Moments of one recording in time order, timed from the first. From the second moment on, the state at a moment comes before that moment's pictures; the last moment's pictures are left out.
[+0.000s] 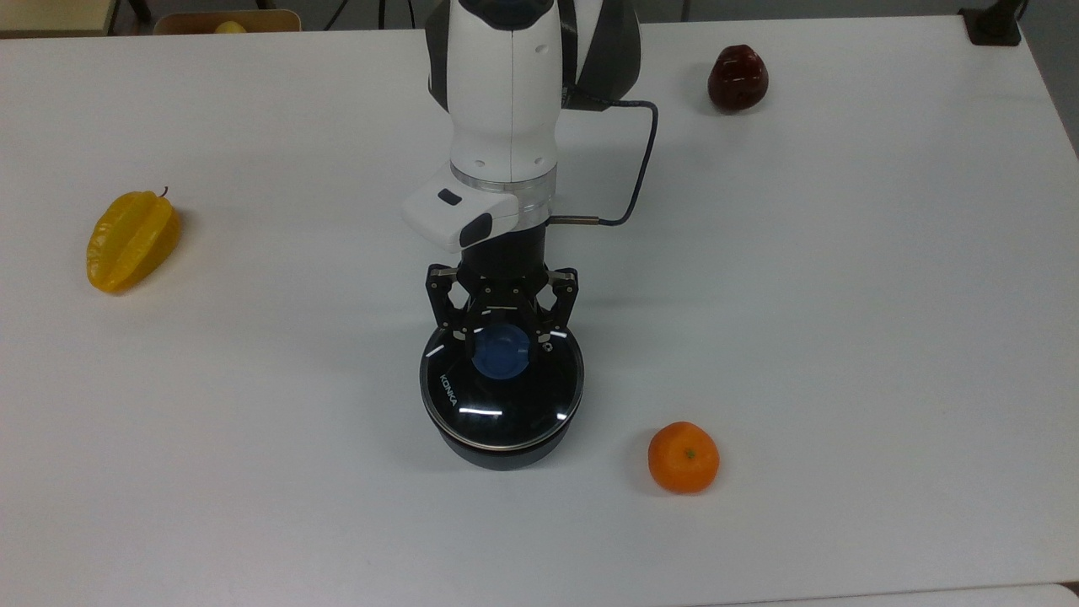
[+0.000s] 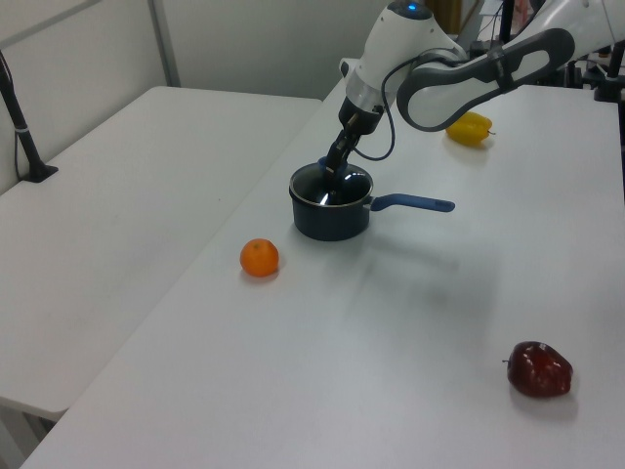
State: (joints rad) arm 0.20 0.54 -0.05 -1.48 -0.08 2.47 0.16
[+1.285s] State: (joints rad) arm 0.20 0.12 -0.05 -1.61 -0.08 1.80 0.16
